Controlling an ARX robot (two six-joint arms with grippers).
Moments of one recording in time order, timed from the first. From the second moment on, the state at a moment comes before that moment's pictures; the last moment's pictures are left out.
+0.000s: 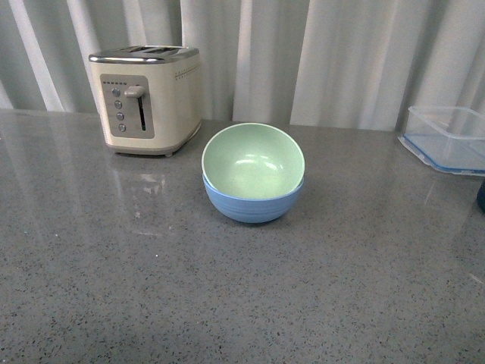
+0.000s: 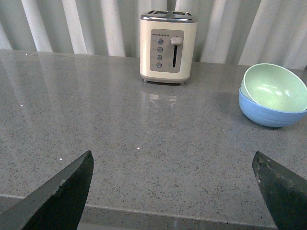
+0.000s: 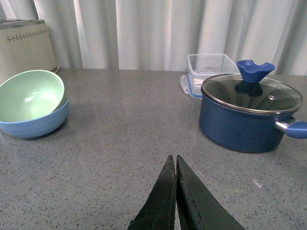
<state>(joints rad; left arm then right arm) 0.00 0.00 0.02 0.00 0.00 -0.01 0.00 0.30 0.01 0.31 0.00 0.00</state>
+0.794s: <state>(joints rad) 0.00 0.00 0.02 0.00 0.00 -0.01 0.00 0.00 0.01 0.00 0.00 0.00</state>
